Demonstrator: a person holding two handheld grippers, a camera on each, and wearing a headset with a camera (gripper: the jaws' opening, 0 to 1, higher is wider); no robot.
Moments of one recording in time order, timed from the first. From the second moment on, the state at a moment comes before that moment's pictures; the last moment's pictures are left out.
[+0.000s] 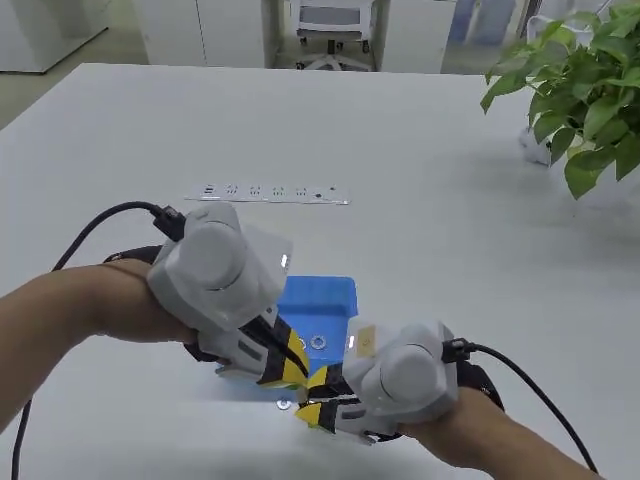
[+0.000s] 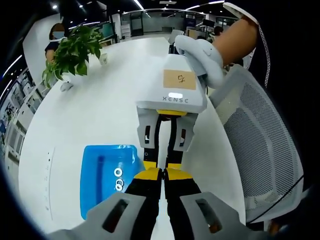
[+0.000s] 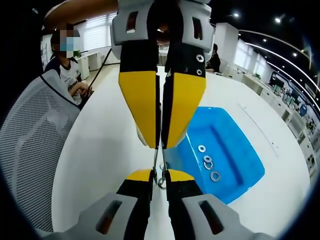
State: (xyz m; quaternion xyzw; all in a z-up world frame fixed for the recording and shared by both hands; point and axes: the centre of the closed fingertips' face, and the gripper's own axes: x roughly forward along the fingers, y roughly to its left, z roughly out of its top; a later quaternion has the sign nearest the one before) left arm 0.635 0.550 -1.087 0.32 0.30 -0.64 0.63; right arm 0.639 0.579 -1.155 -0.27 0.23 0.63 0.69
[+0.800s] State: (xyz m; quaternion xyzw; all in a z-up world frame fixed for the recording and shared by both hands) left arm 0.642 0.547 -1.087 0.30 0.31 -0.65 0.62; right arm 0.642 0.576 -1.158 -0.25 0.24 0.63 0.69
